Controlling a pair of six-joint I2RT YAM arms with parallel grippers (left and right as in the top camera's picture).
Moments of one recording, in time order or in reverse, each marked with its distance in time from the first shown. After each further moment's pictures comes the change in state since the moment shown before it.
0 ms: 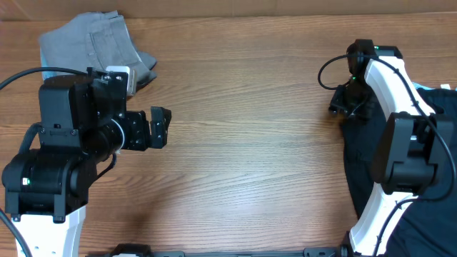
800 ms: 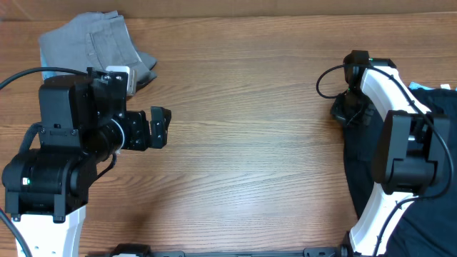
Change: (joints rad) left arm 0.000 0.000 0.000 -0.002 -0.001 0.000; right arm -0.002 0.000 -0.132 0.141 0.076 0.018
